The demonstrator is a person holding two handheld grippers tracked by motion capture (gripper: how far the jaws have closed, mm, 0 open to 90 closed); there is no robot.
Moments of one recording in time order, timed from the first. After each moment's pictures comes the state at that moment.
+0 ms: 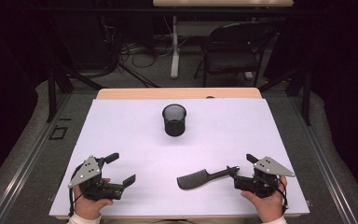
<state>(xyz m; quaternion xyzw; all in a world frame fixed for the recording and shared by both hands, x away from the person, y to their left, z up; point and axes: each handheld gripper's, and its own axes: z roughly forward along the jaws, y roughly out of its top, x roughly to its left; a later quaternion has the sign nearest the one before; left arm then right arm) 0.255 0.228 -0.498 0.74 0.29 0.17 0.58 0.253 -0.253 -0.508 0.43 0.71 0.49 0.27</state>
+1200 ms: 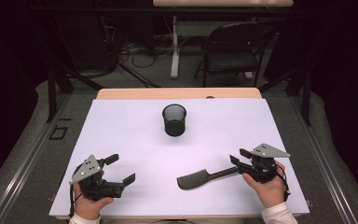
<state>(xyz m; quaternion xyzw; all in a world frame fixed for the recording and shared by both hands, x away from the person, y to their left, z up) 0.259 0.229 -0.503 0.74 0.32 0.15 0.57 0.286 -0.257 -0.496 0.44 0.75 0.44 0.24</state>
